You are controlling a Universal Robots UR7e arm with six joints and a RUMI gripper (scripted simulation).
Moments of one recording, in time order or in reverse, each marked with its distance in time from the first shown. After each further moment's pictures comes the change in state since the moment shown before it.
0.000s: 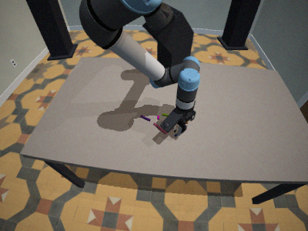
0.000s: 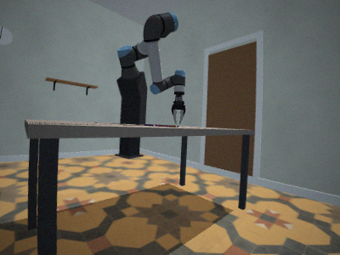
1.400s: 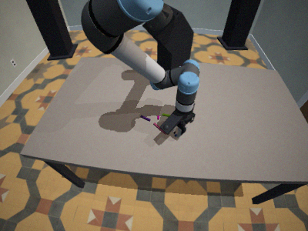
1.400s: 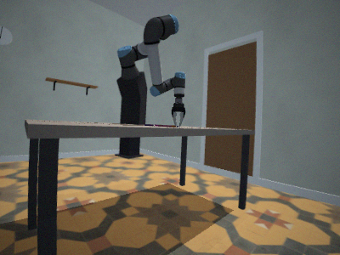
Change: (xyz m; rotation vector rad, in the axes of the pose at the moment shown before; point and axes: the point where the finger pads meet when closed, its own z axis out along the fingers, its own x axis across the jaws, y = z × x) arm 0.000 0.000 0.016 0.000 0.000 0.001
